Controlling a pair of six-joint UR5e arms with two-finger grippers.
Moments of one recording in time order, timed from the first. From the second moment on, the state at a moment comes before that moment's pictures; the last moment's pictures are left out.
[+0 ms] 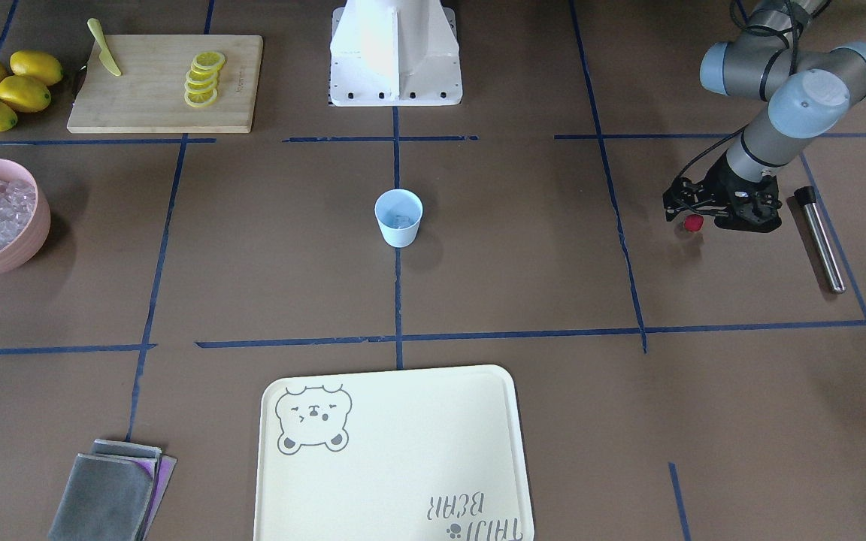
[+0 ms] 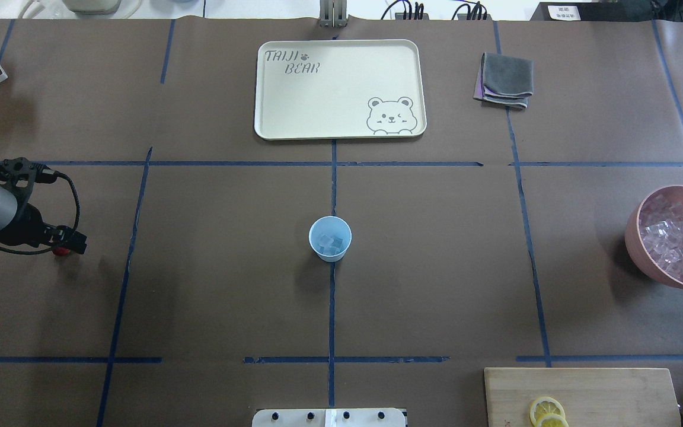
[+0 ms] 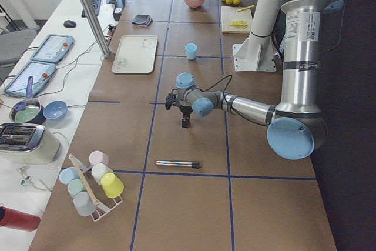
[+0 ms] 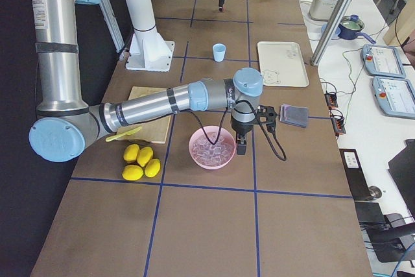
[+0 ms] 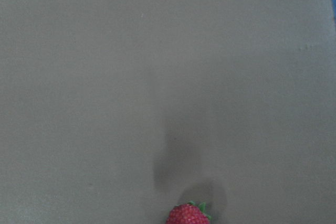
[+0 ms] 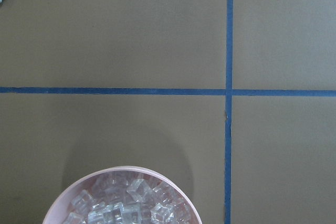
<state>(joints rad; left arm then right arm) -0.80 -1.55 -1.73 -2.04 -2.11 -0.79 1.47 -1.55 1.85 -1.73 2.30 0.17</state>
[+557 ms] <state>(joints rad) -0.80 -1.57 -1.70 -2.04 -2.11 -0.79 1.47 -1.55 1.85 -1.73 2.30 0.17</state>
